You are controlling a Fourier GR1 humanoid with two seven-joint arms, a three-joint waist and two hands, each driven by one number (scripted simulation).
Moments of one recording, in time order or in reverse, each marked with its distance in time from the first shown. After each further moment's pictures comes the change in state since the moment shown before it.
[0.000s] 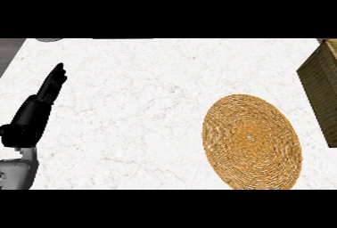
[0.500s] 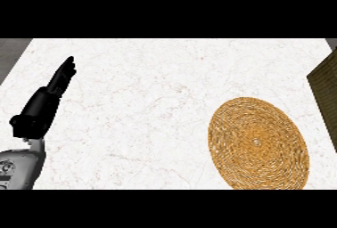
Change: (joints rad) left arm -0.068 -0.013 -0.024 0.025 -0.018 -0.020 0.021; right arm -0.230 -0.078 0.150 0.084 -0.012 0.118 0.136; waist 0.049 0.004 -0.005
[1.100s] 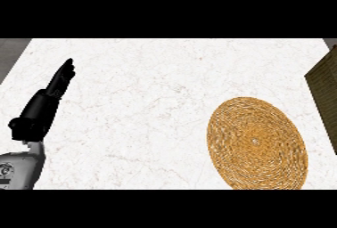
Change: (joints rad) left arm 0.019 -0.010 0.010 -0.016 -0.009 -0.006 0.004; right arm -0.207 0.096 0.203 0.018 0.084 0.116 0.146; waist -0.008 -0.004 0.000
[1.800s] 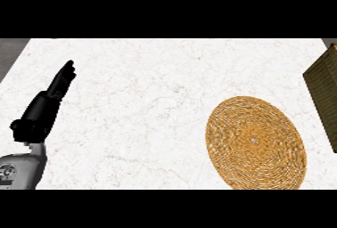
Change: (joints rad) left arm 0.010 -0.019 0.009 0.005 -0.010 -0.002 -0.011; right arm 0.044 -0.013 0.221 -0.036 0.275 -0.118 -0.203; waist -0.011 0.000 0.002
